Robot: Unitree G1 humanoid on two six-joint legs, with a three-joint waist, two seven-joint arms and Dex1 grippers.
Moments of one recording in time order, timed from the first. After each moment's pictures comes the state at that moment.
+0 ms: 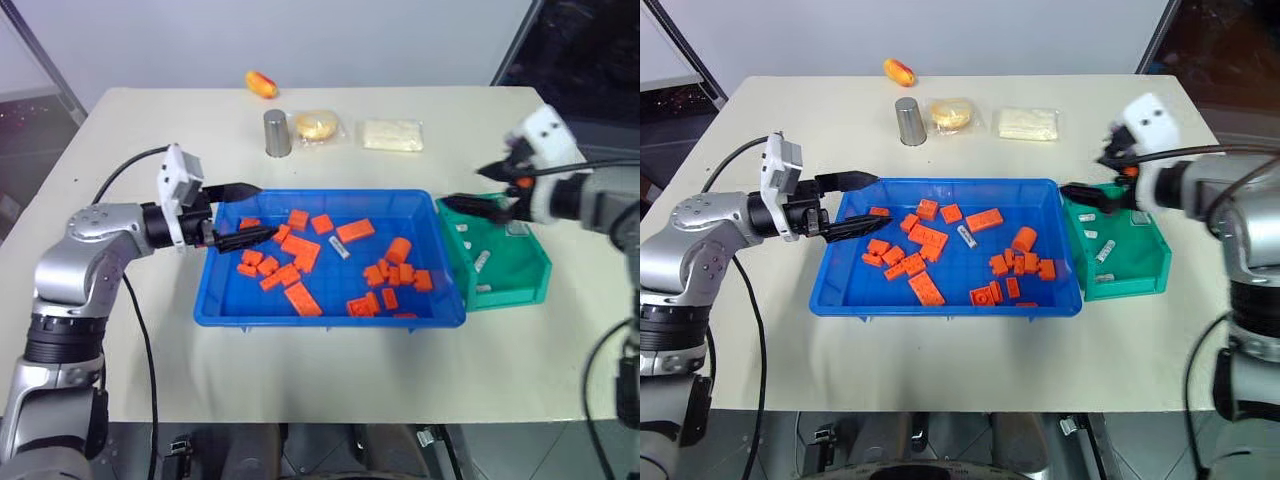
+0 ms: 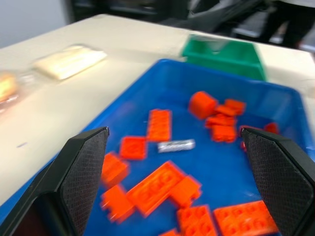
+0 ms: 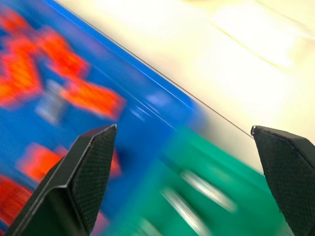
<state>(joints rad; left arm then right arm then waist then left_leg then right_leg) -0.50 0.74 0.12 -0.07 -0.58 0.52 -1.06 -0.72 -0.74 -0.10 -0.26 0.42 1.24 0.76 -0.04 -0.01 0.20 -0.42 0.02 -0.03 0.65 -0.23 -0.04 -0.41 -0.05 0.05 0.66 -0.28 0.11</state>
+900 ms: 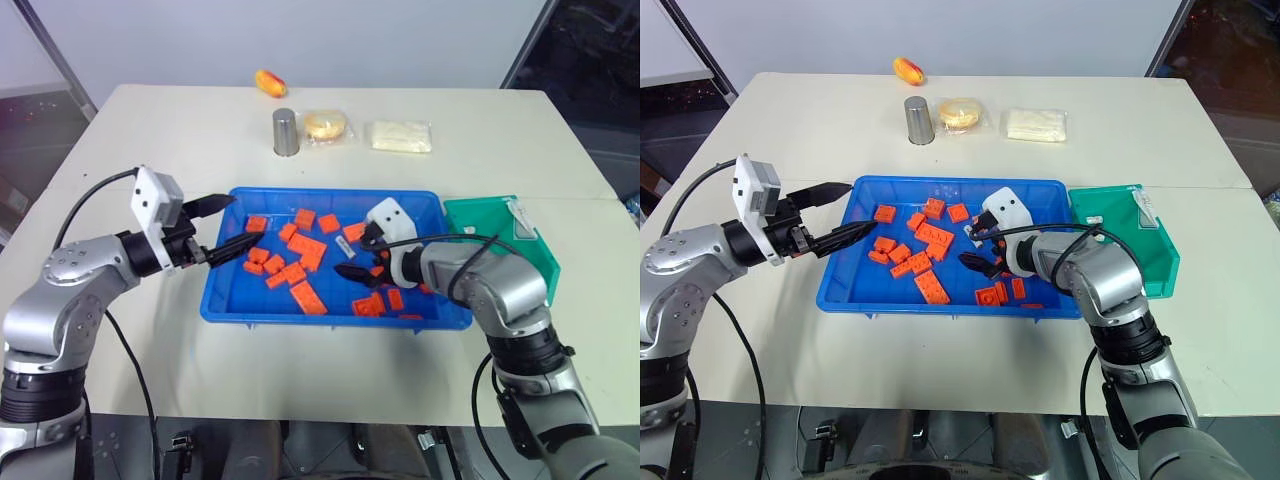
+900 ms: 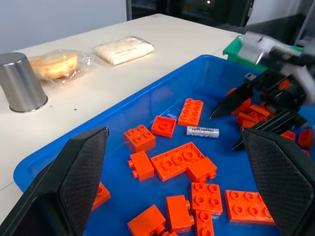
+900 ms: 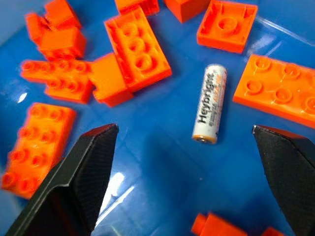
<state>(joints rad) -0.31 0.72 0.22 -0.32 -0.66 0.60 -0.83 -0.59 -0.43 0.21 -0.24 0.37 1.20 0.47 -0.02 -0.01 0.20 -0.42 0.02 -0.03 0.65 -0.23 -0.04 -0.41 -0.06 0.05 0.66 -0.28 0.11</state>
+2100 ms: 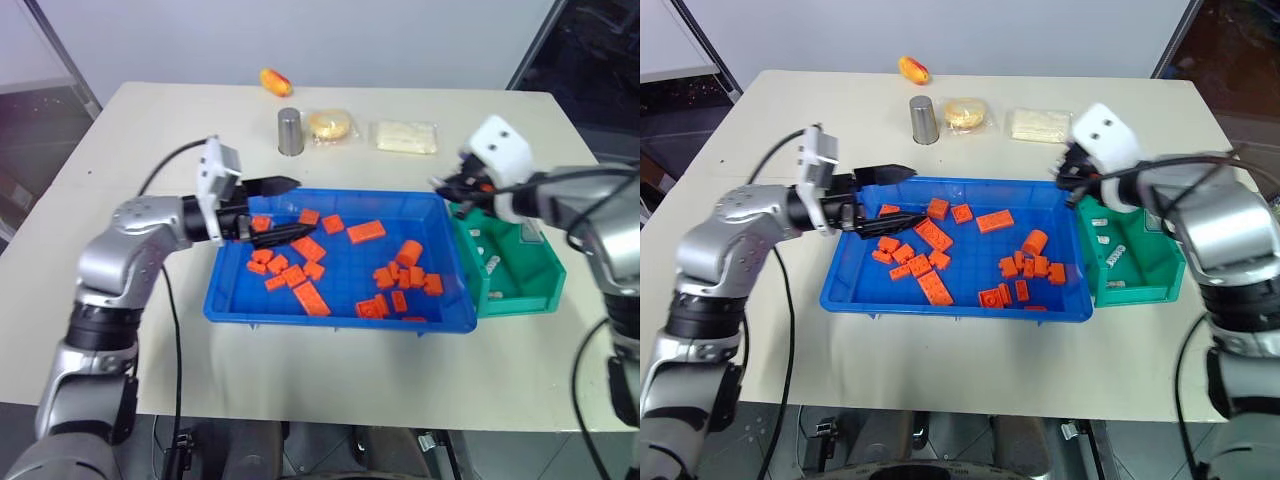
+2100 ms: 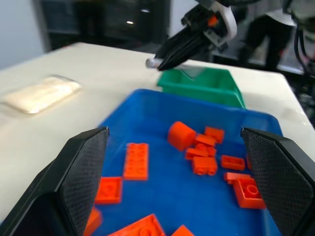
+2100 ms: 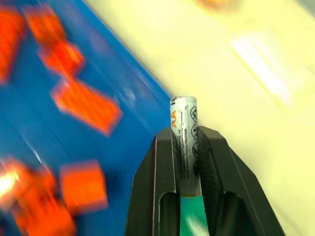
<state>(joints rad) -0.68 0.56 -0.06 0.02 -0.57 0.46 -1.12 -0.65 -1.00 0.05 -0.25 0.26 1.04 0.77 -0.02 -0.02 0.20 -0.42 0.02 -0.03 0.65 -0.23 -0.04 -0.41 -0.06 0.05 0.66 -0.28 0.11</state>
